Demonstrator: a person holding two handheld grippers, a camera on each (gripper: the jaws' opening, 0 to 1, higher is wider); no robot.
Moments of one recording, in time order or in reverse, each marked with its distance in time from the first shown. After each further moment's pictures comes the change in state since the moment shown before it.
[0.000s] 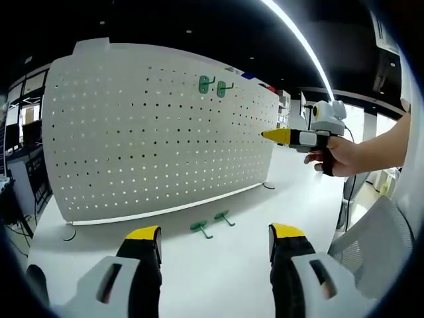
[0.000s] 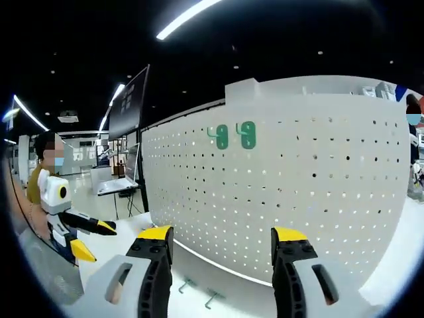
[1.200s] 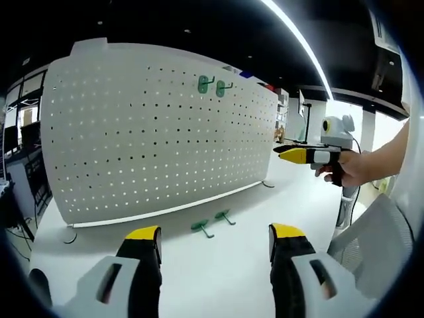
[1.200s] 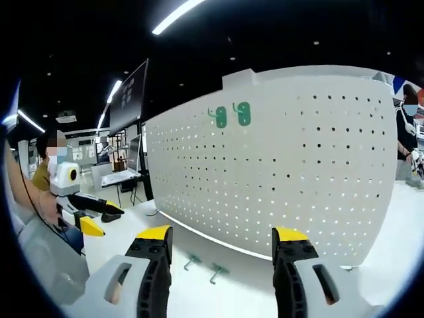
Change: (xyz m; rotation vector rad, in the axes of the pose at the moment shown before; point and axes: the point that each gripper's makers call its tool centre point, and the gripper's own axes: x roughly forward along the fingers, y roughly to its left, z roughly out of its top) left arm -0.001 0.003 0.000 0.017 0.013 -0.009; right arm -0.033 0.004 -0.037 0.033 0.061 0.000
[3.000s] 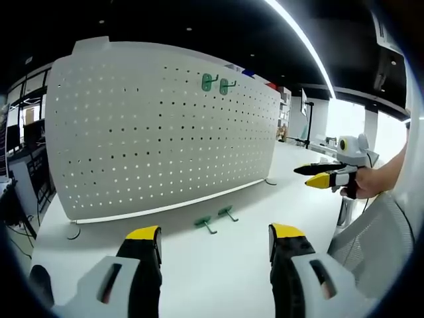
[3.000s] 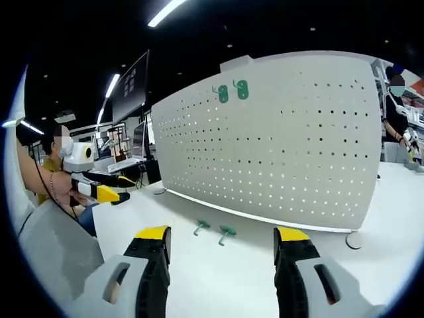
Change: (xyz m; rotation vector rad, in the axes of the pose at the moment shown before) left arm -0.006 0.005 -0.004 -0.010 0.011 0.018; right arm -0.048 0.011 -0.051 0.040 0.090 0.010
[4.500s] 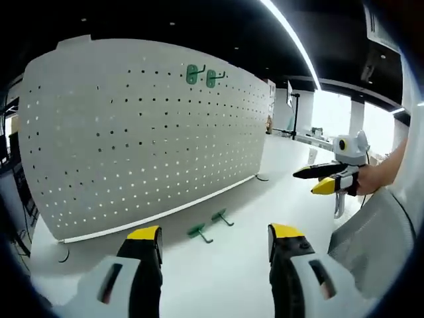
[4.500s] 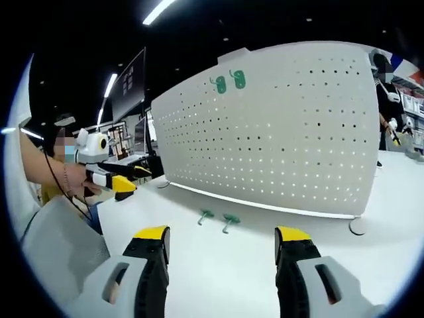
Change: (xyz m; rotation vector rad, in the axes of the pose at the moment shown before) left arm 0.039 0.001 0.013 0.070 0.048 -0.108; right arm -0.007 0.002 -0.017 0.046 0.045 0.020
